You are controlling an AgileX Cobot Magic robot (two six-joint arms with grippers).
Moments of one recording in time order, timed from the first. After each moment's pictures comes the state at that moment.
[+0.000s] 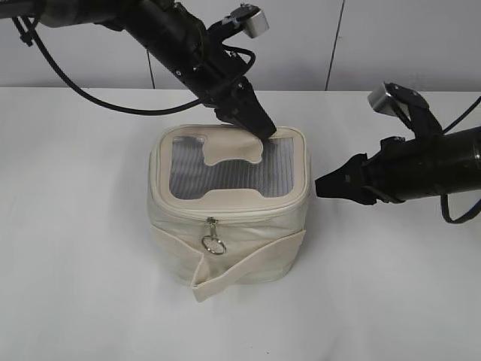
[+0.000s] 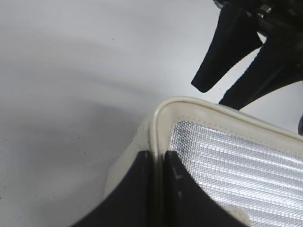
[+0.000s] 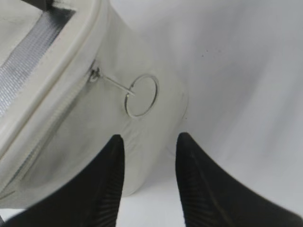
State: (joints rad) left arm -0.49 2.24 -1.91 -0.80 1.19 1.11; right arm 0.17 1.72 -0.73 1.52 0.52 -1.50
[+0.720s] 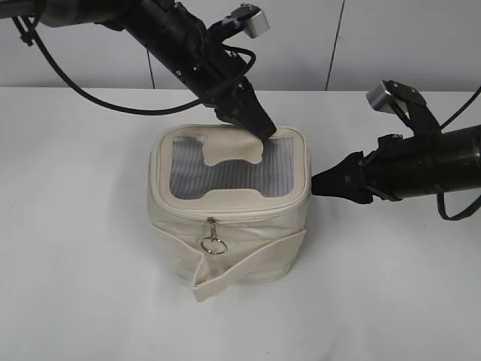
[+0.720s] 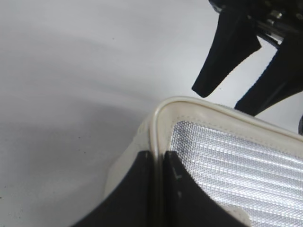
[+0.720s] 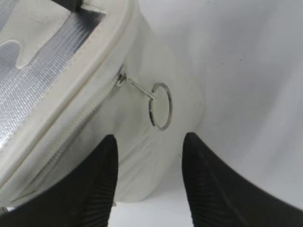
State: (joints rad) left arm -0.49 2.24 -1.91 -0.79 1.19 1.11; right arm 0.17 1.73 -0.73 1.56 0.57 -1.59
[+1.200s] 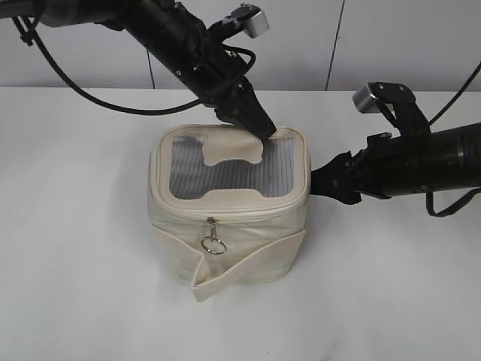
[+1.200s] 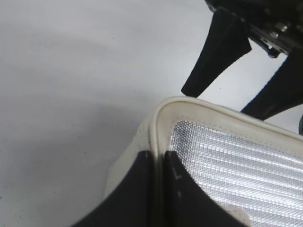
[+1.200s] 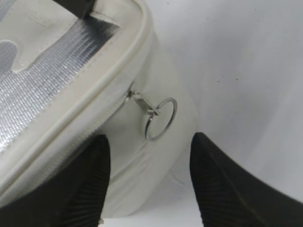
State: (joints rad) left arm -0.49 2.24 -1.91 -0.79 1.19 1.11; right arm 0.22 1.73 -0.73 1.65 0.50 -1.73
